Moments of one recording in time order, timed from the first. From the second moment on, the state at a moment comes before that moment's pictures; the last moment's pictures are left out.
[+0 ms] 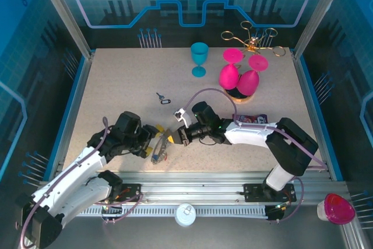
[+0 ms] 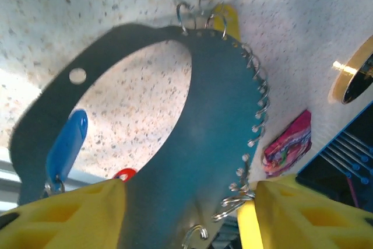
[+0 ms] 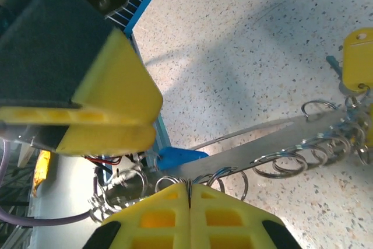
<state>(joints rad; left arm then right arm) -0.48 0.81 0.61 -0.73 0.23 -1.54 0.85 1.62 0.83 0.19 -0.65 0.49</state>
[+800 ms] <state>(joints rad) -0.48 0.95 0.63 -0.32 0.10 -0.77 0.72 1.42 0.89 -0.36 -0.64 -0.42</state>
